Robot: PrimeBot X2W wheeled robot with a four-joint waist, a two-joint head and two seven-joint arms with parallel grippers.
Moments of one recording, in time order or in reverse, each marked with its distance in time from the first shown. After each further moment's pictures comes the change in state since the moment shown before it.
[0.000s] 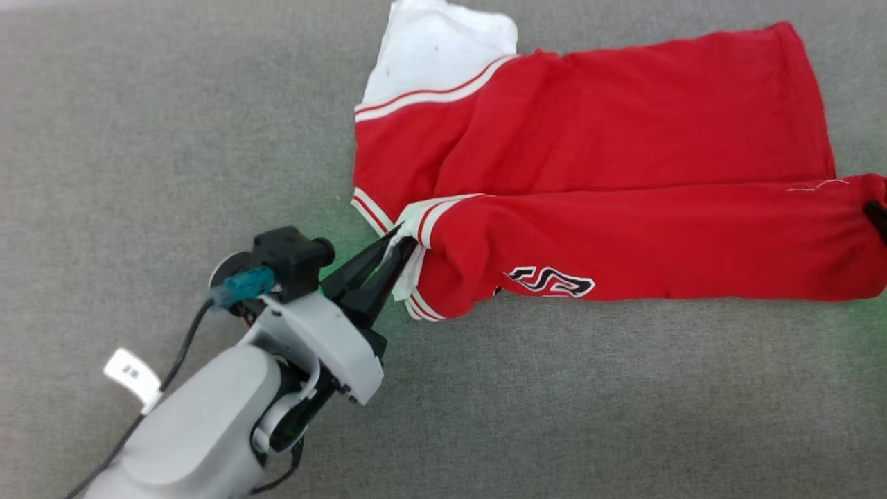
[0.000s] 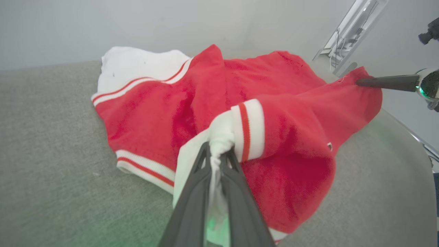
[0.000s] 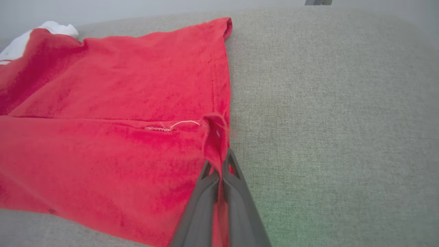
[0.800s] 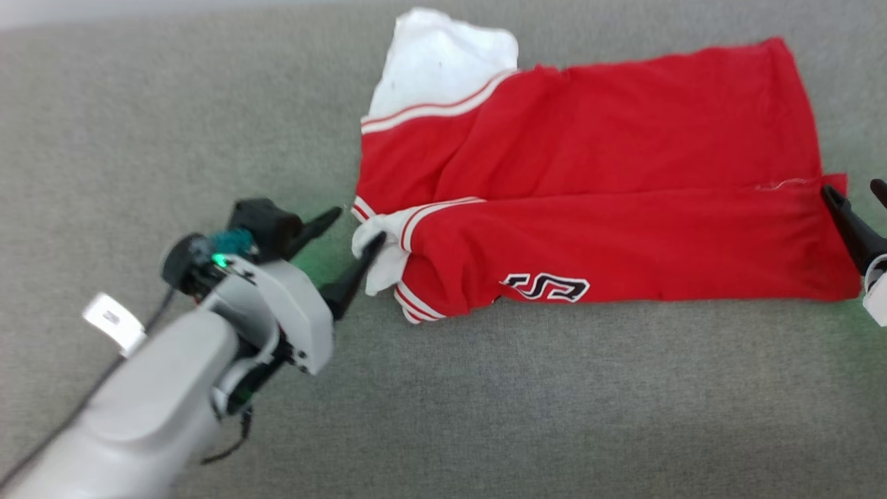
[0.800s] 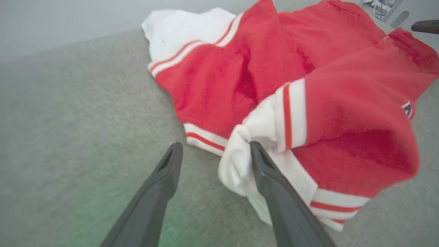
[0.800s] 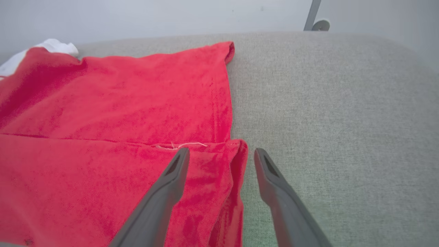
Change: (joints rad) left arm -0.115 0.035 -0.054 0.235 0.003 -0.058 0.071; right arm -0.169 -0.013 0.238 0.260 0.041 0.000 -0.245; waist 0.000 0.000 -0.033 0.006
